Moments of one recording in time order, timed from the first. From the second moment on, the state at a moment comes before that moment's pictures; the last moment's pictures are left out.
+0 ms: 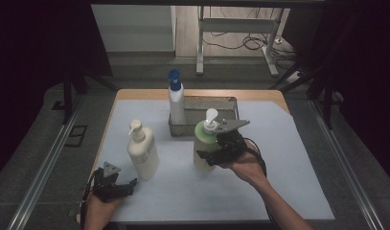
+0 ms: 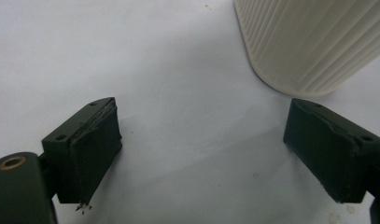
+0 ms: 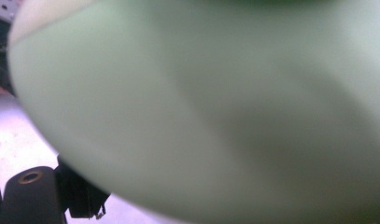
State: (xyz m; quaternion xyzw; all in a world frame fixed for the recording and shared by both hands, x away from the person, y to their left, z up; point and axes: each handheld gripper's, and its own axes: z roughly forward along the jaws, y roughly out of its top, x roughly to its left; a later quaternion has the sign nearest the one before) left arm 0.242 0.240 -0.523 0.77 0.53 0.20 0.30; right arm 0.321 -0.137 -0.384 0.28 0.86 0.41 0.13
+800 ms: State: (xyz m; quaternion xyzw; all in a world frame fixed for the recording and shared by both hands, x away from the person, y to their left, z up) left arm 0.242 0.240 -0.523 0.77 0.53 0.20 0.30; right arm 0.356 -0.133 -0.348 0.31 0.84 0.41 0.17
